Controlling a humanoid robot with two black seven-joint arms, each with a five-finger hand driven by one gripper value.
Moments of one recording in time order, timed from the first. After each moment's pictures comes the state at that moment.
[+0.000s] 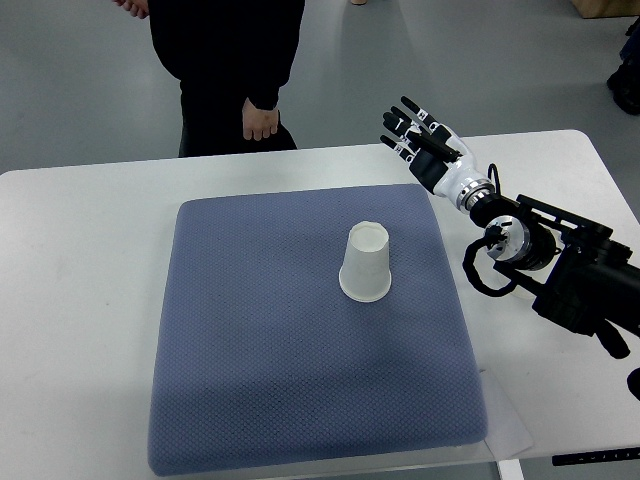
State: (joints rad) left arm -0.03 0.00 -0.07 -0.14 -0.05 0.07 -0.03; right arm 0.86 -0.18 0.39 0.72 0.31 0.14 0.37
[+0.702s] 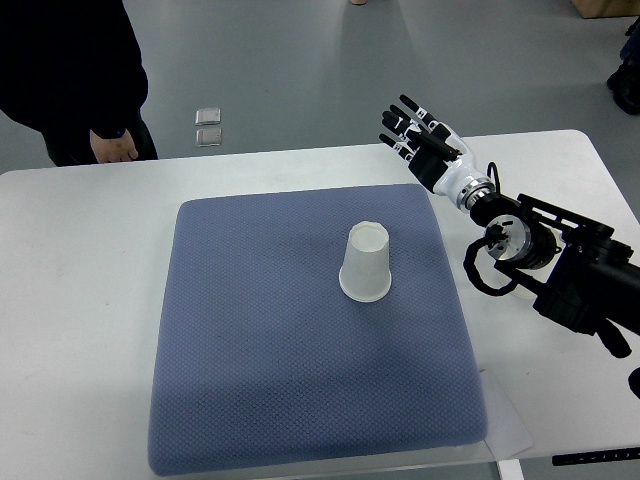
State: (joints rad) left arm -0.03 0.00 -0.07 -0.14 -0.04 0.06 -0.03; right arm 0.87 -0.19 0.39 0.73 0.30 0.15 0.37
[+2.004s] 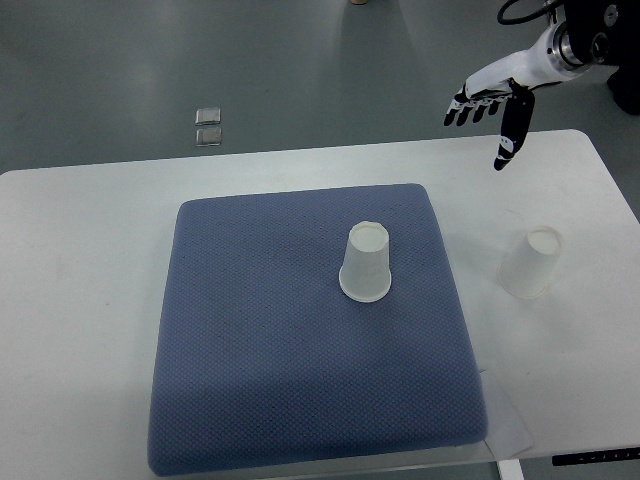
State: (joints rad) left arm -0.03 0.00 -0.06 -0.14 -0.04 0.06 -0.03; right arm 2.11 -0.30 -1.27 1.13 -0.36 0.39 0.22
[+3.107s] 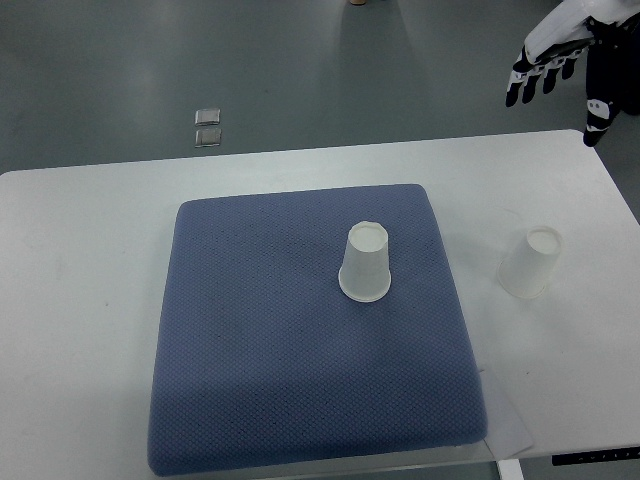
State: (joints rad) left arm -0.03 0.00 -0.06 -0.14 -0.04 0.06 -0.03; right arm 2.57 -0.33 -1.37 1.42 -0.45 0.61 0.20
